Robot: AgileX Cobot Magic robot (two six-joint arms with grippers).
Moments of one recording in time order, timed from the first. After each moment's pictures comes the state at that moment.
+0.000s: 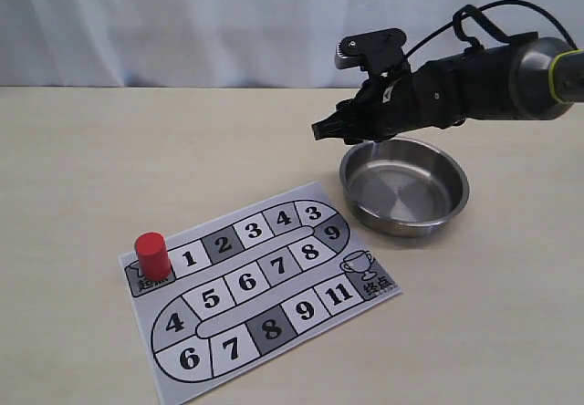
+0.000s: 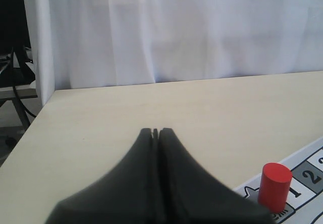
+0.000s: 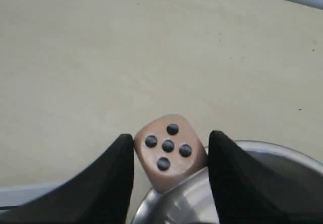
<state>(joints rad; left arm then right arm) -0.03 0.00 0.00 -0.06 0.20 0.13 0.34 2.00 -1.32 -0.05 0.17 0.04</state>
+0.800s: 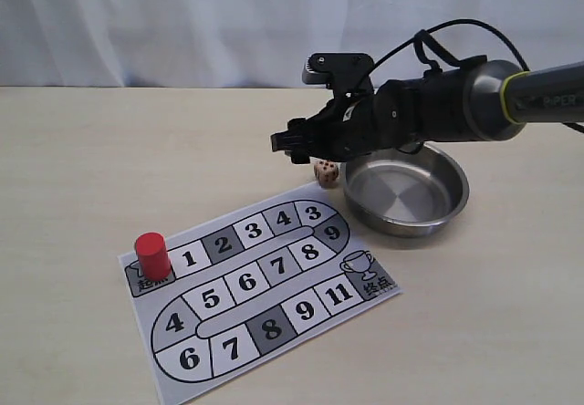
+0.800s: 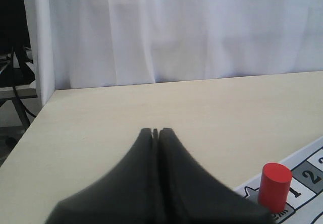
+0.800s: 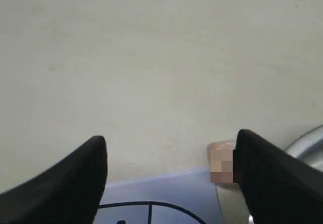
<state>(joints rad) -0.03 0.00 0.00 -0.06 0.20 0.13 0.44 2.05 -1.32 0.16 0.14 0.05</state>
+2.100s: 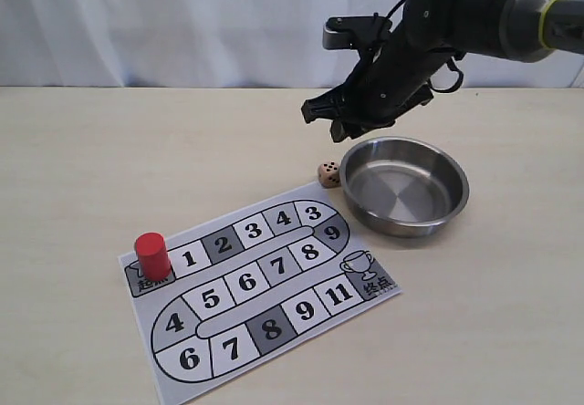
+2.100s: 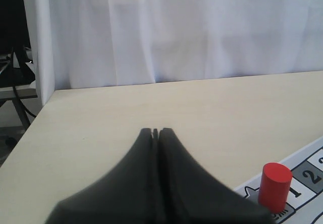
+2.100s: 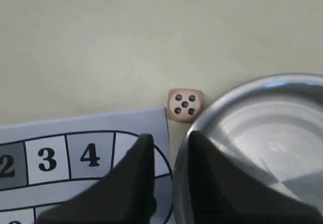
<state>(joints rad) -0.03 0.00 0.00 -0.06 0.20 0.13 0.35 2.05 -1.63 0.15 0.77 -0.04</state>
